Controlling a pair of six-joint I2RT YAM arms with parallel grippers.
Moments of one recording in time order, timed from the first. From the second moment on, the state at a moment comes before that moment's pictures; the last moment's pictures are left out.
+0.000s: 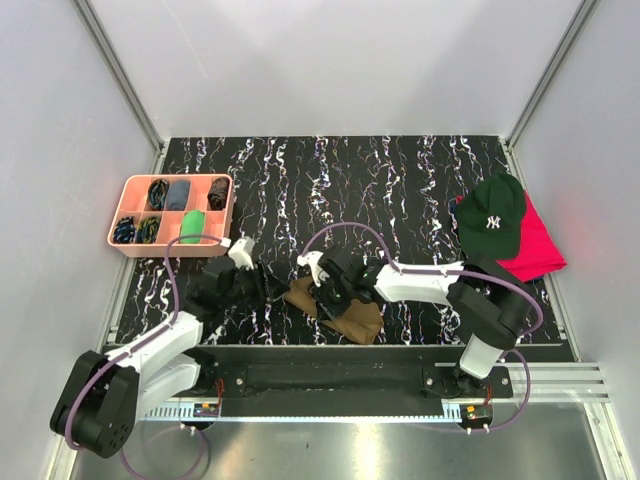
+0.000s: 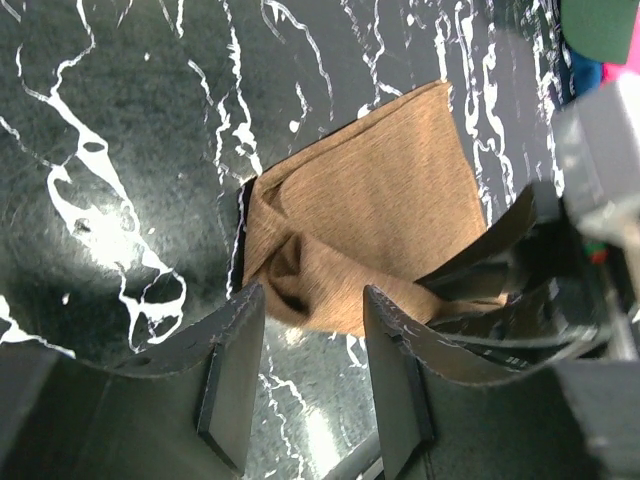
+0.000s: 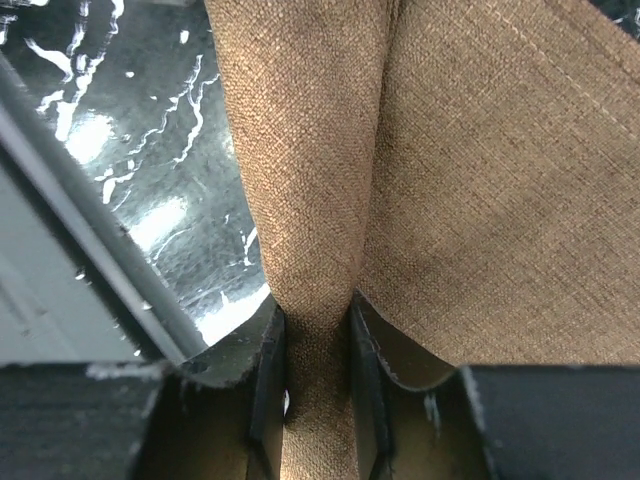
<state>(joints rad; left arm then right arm) -0.39 0.96 0.23 0.17 0.37 -0.64 0.99 1.71 0.92 -0.18 -0.23 0.20</state>
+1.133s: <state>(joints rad) -0.39 1.32 0.20 0.58 0.55 -0.59 0.72 1.89 0.90 -0.03 -0.86 0.28</state>
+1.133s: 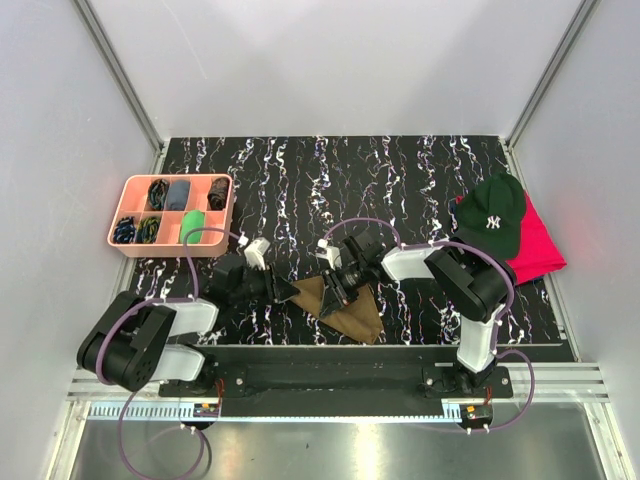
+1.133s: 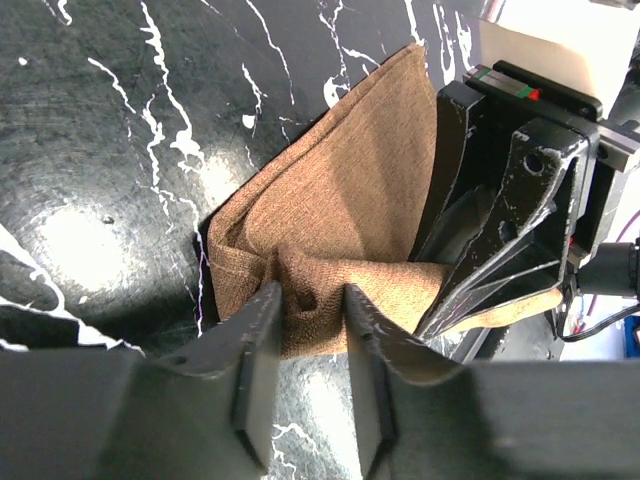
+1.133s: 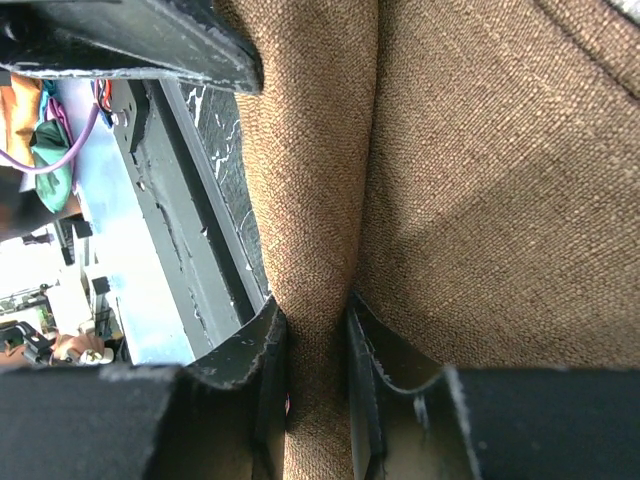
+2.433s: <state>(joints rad) -0.39 1.52 0.40 0.48 0.62 -0.58 0.96 1.56 0.96 -0.29 -0.05 0.15</state>
